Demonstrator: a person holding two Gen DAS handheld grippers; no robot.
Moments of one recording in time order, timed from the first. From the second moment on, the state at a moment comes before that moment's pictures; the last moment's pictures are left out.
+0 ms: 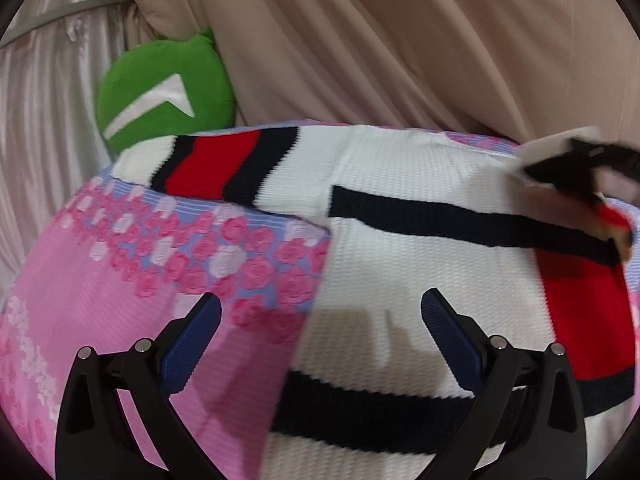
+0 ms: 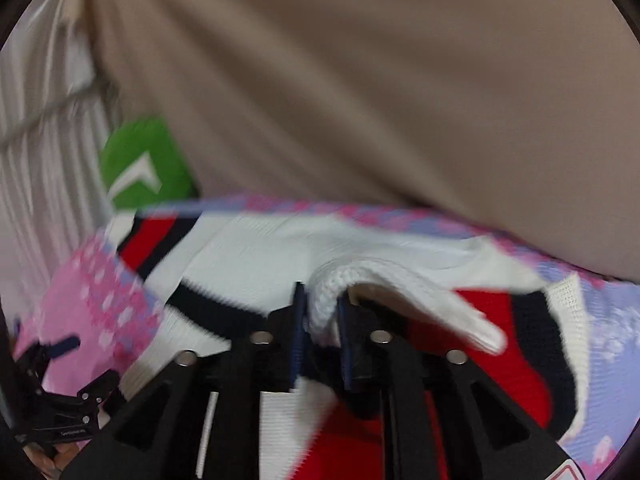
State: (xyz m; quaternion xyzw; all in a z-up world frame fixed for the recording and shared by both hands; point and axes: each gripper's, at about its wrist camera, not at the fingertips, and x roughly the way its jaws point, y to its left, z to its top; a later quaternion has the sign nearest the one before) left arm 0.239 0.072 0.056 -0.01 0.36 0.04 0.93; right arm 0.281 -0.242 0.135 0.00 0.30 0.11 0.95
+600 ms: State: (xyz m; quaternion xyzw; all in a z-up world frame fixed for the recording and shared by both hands) left arm 0.267 0.058 0.048 0.00 0.37 -0.01 0.93; right arm 0.280 -0.308 0.053 0.15 0.42 0.10 0.89
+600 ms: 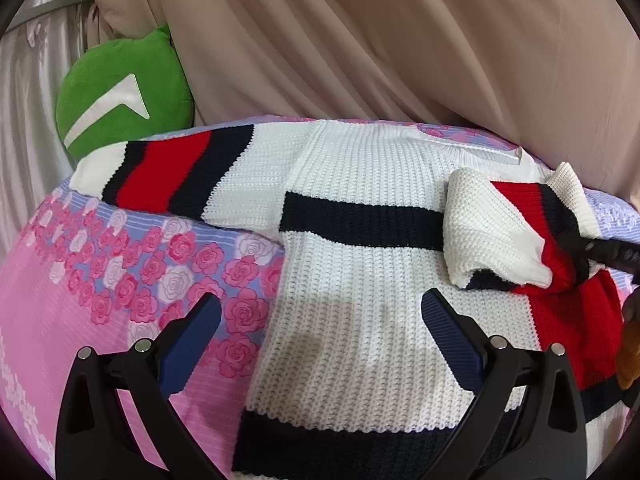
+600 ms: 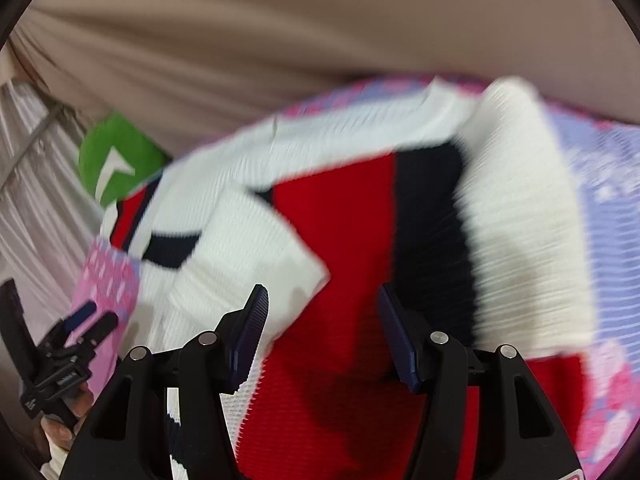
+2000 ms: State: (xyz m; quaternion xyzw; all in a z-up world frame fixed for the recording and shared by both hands) left arm 0.313 0.118 0.065 -0.12 0.34 0.08 0.93; right arm 0.301 -0.214 0.066 0.01 0.39 0.11 0.91
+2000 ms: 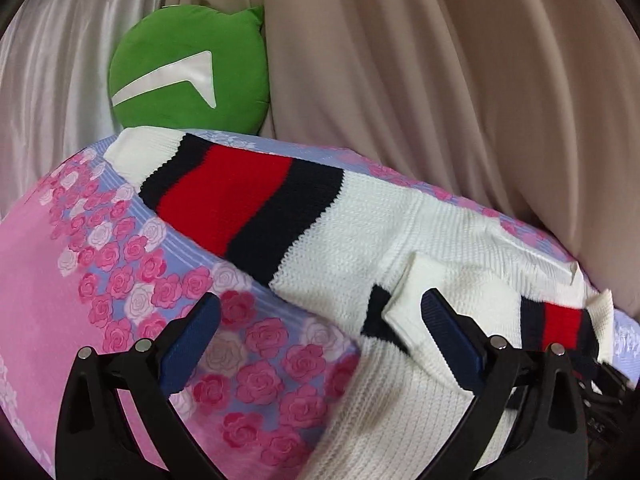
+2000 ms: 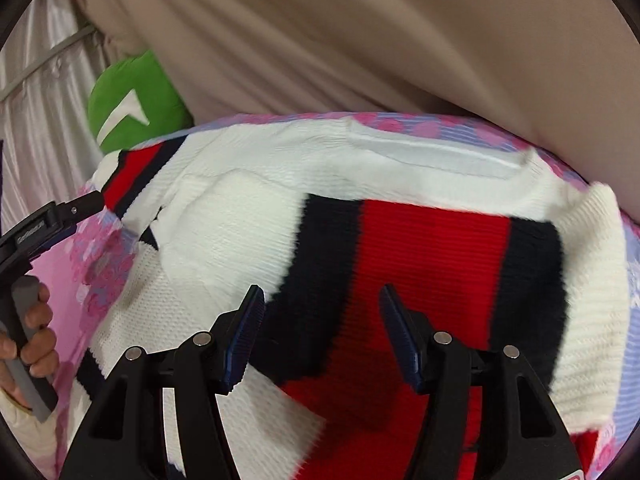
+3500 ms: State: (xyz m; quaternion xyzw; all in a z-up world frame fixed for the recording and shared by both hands) left arm 0.371 0.012 0.065 -0.04 0.38 -0.07 0.92; right arm 0.228 -0.411 0.087 0.17 0.25 -0.03 0.95
